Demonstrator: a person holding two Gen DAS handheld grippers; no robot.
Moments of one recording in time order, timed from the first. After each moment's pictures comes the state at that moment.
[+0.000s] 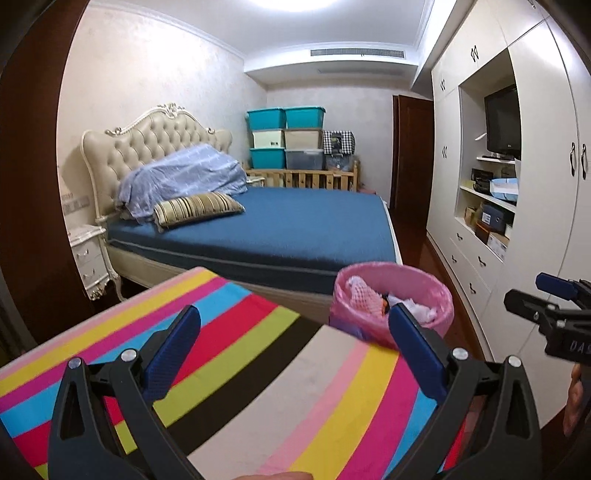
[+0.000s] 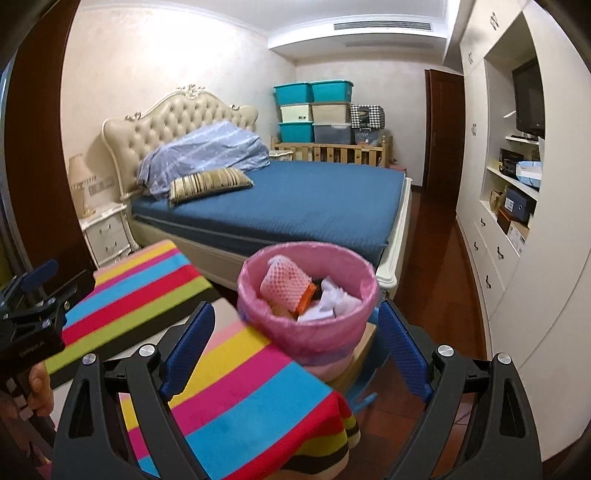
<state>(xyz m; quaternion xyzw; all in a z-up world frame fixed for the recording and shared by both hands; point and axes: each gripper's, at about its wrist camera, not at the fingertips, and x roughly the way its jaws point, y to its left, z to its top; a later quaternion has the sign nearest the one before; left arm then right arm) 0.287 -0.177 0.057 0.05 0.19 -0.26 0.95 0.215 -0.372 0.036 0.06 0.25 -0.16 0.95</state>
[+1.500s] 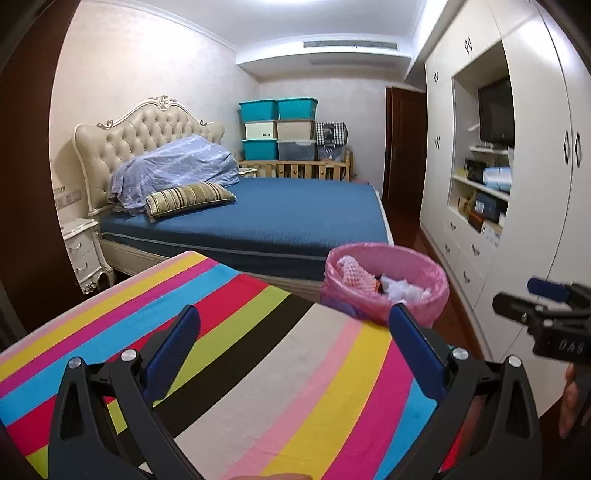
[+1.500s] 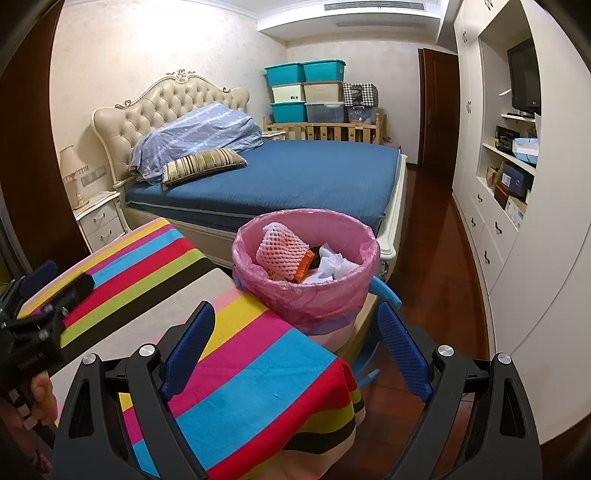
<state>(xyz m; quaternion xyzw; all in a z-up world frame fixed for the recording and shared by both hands) 0.283 -0.183 0.025 0.05 0.20 -0.27 0.94 0.215 -0.377 0.007 0.09 0.28 -0.17 0.94</state>
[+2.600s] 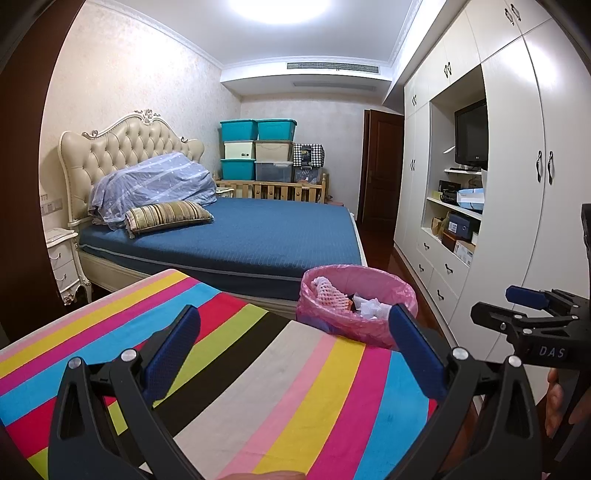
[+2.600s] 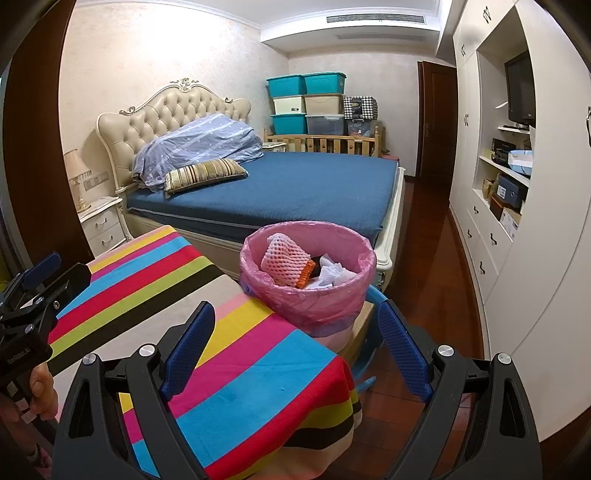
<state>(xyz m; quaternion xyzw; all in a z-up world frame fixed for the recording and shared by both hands) 0.263 -0.161 0.041 0.03 0.16 -0.32 0.93 0.194 -0.362 0.024 0.08 0.26 -0.17 0.95</state>
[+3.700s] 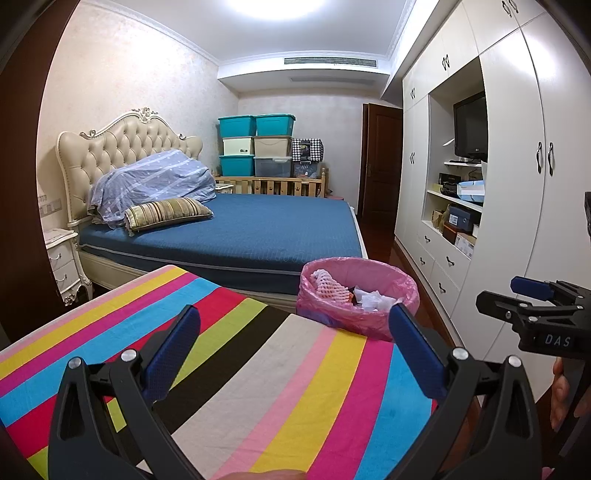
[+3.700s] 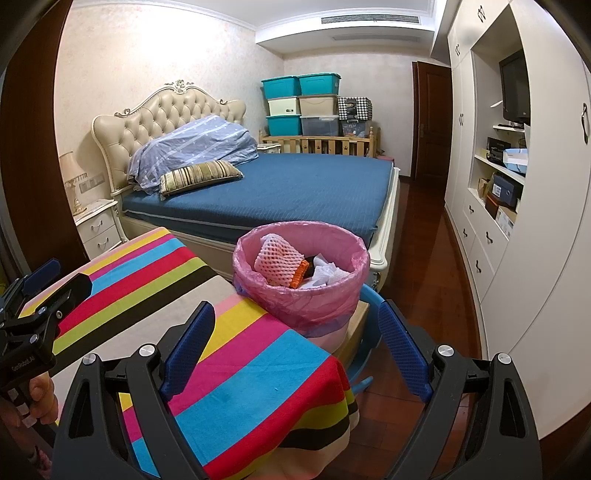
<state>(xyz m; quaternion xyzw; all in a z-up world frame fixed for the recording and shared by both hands) 0.262 -0.162 0.039 0.04 0.17 -0.32 0.93 0.189 -0.365 0.026 0.08 0.26 -0.18 0.95</state>
